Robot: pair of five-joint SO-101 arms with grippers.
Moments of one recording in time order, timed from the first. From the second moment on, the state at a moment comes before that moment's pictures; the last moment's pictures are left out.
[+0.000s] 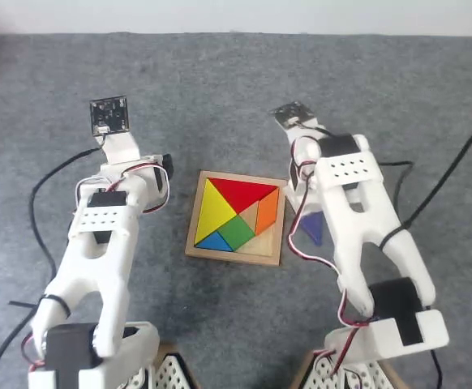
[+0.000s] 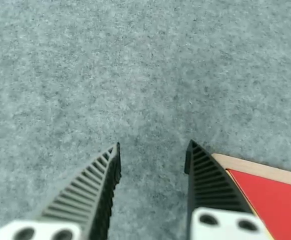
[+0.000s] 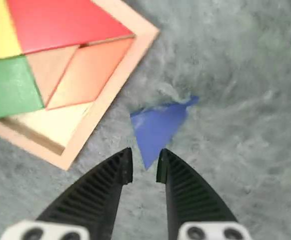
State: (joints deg) left arm -8.8 -16.4 52.8 26.2 11.3; right arm -15.9 -0.4 16.4 76.3 13.6
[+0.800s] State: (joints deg) left arm -8.8 -16.4 52.8 26.2 11.3; right arm -16.7 0.7 29.6 59.3 -9.0
